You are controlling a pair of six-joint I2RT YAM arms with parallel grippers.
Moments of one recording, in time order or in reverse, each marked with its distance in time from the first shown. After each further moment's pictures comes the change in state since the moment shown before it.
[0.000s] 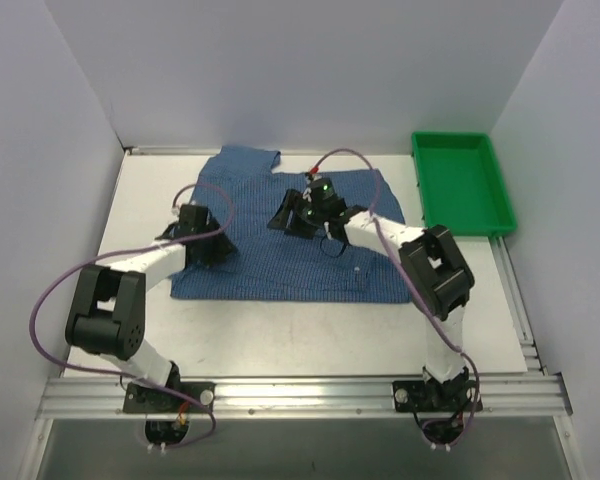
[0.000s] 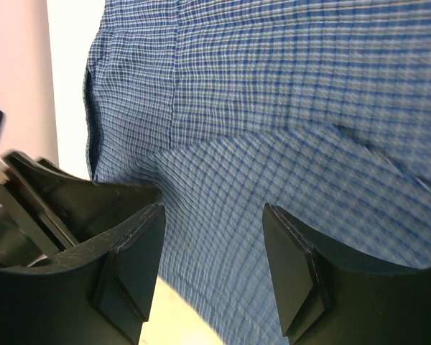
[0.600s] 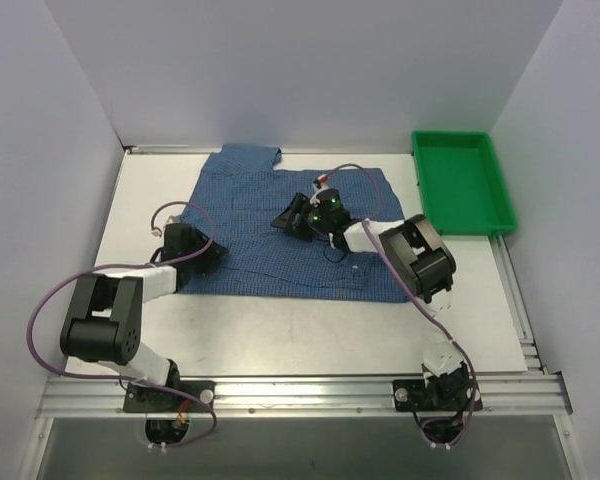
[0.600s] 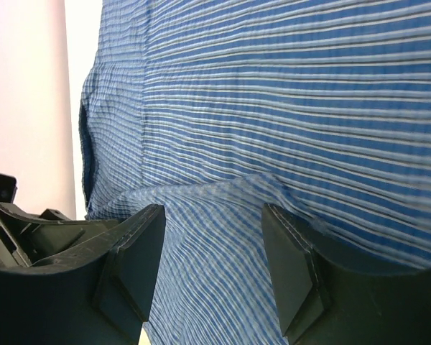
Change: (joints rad) left arm 0.101 -0.034 -0.293 0.422 0.026 -0.209; right arm -0.054 0.244 -0.039 0.420 -0.087 0.105
